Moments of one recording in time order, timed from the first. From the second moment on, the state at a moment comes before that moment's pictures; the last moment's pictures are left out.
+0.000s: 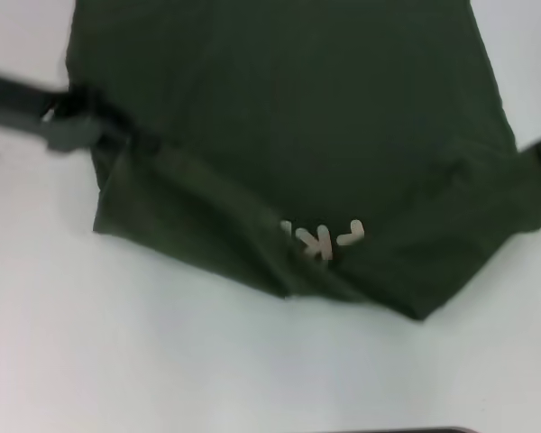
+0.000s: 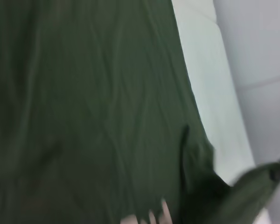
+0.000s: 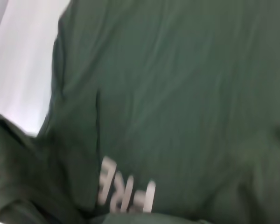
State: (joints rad) left arm -0.78 -1.95 -2.53 -0.75 -0.75 1.81 -2.59; right arm 0.71 1.80 -0.53 -0.76 -2.57 -1.87 2.36
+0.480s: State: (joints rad) left arm -0.97 -2.01 -2.42 -0.67 -0.75 1.34 -2.68; right arm 0.80 1.81 -0.52 -0.76 -2.56 -1.67 2.42
